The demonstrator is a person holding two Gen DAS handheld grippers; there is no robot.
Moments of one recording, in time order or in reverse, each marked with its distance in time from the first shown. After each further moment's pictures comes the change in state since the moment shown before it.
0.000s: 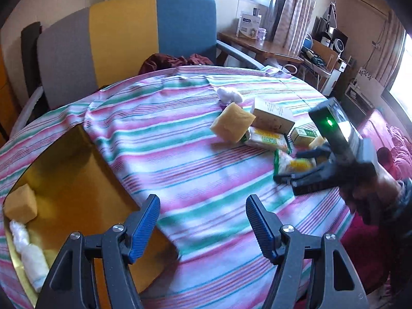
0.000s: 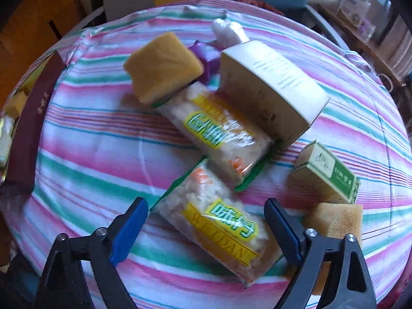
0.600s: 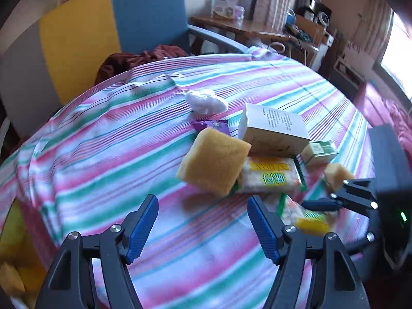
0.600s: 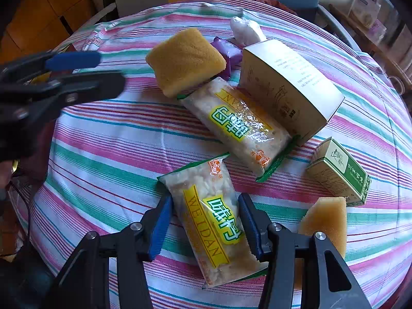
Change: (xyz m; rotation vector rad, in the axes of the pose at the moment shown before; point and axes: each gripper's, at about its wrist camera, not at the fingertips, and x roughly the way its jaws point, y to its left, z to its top) left arm 0.122 -0.045 0.084 0.159 0.093 -0.048; right arm -0.005 -0.001 -0.014 -0.022 0.012 0.042
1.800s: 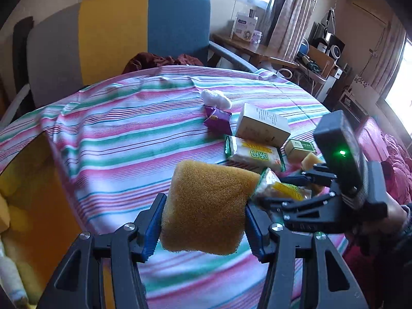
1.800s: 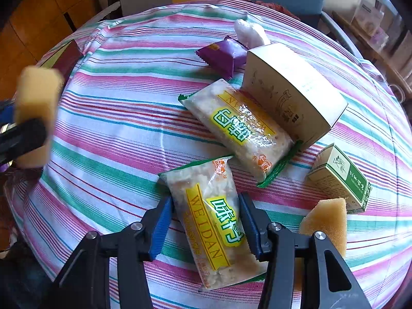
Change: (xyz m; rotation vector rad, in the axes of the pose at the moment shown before) left arm -0.078 0.009 -0.078 -0.187 -0.119 -0.007; right arm -0.014 -0.029 -0.034 -0.041 -0.025 -0.019
